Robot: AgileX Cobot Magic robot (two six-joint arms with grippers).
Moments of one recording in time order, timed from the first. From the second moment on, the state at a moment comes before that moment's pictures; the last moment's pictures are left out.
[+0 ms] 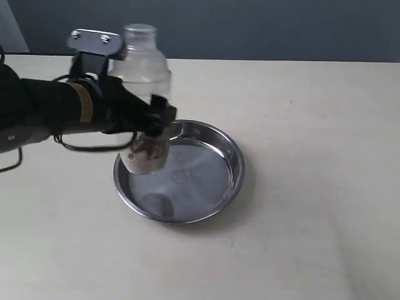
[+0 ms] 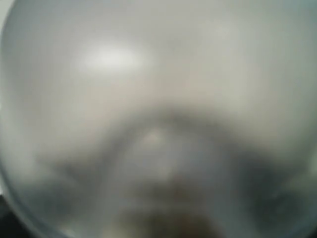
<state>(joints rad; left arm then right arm) -0.40 1.50 -0.77 0.46 -0.01 -0.75 0.12 0.05 0.00 0.06 0.25 0.12</state>
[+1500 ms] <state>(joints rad) -0.51 1.45 -0.68 0.36 -0.16 -0.56 0.12 0.05 0.00 0.06 0.25 0.12</state>
